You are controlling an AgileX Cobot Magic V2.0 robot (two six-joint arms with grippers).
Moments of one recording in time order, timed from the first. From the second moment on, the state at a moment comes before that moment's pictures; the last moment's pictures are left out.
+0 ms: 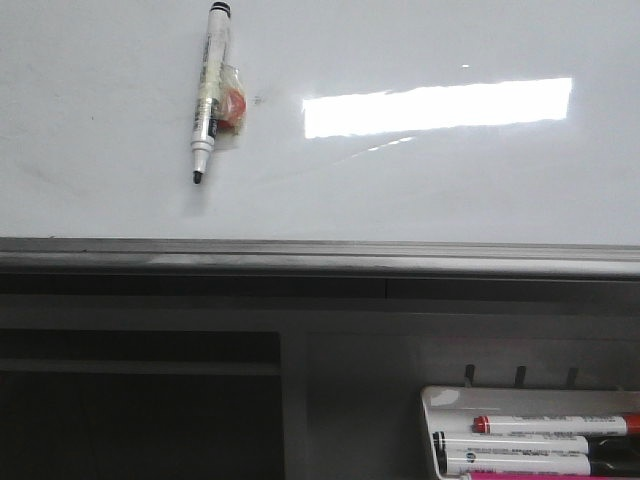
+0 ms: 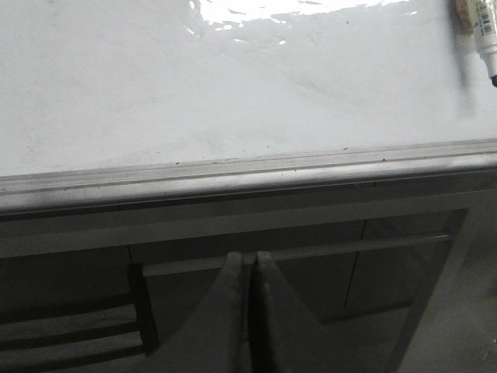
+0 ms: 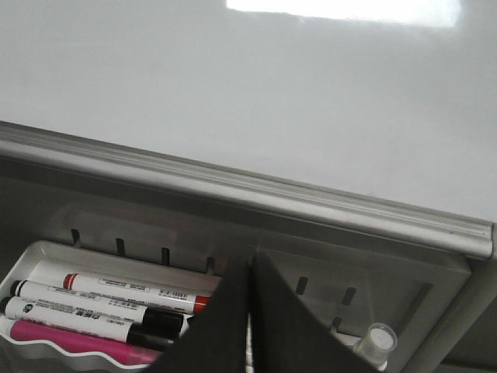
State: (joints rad) left arm -0.18 0.00 0.00 -0.16 0.33 0.16; right arm 0.13 -0.01 0.01 -0.26 0.32 0.10
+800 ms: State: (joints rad) left arm -0.18 0.00 0.00 -1.06 0.12 0.16; right arm 0.13 -0.01 0.01 -0.29 -0.29 0.25
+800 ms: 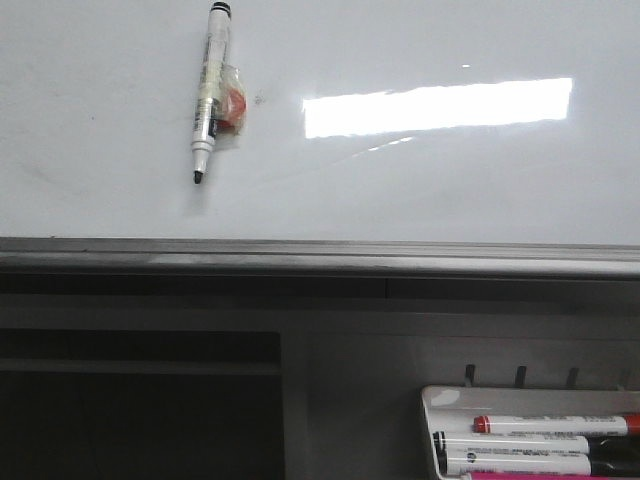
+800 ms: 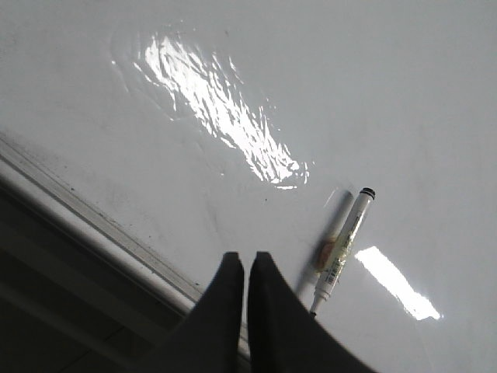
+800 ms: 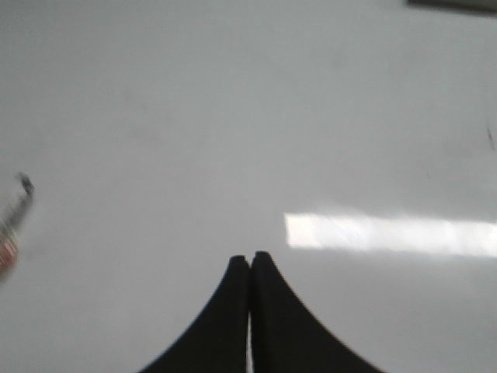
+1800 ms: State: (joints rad) left arm -0.36 0.92 -0.79 -0.72 0.54 0.59; right arm 0.19 0.21 -0.47 0.09 0.53 0.31
